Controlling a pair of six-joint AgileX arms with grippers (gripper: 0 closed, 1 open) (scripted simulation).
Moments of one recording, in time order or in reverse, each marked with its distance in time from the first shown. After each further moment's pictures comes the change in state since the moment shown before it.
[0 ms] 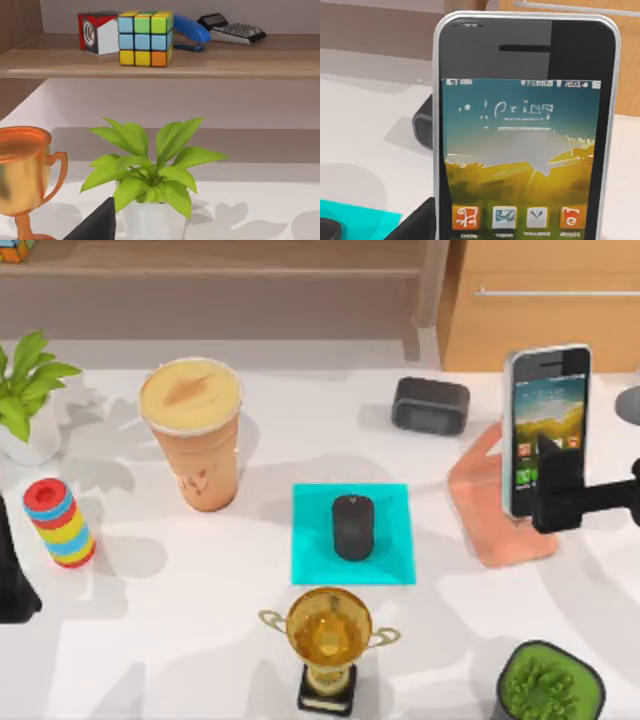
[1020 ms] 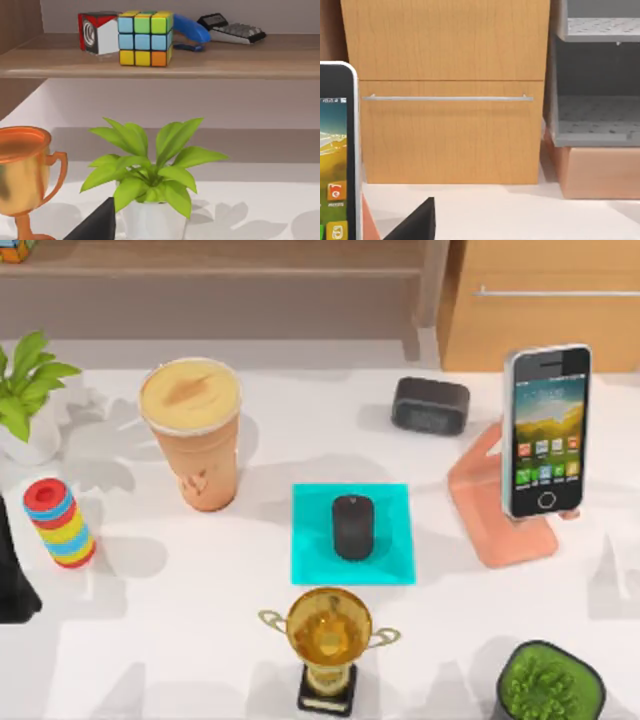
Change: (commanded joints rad) left arm 0.000 0.000 0.000 0.000 0.000 0.000; right arm -0.484 -1.008 -0.446 -0.158 -0.276 -0.130
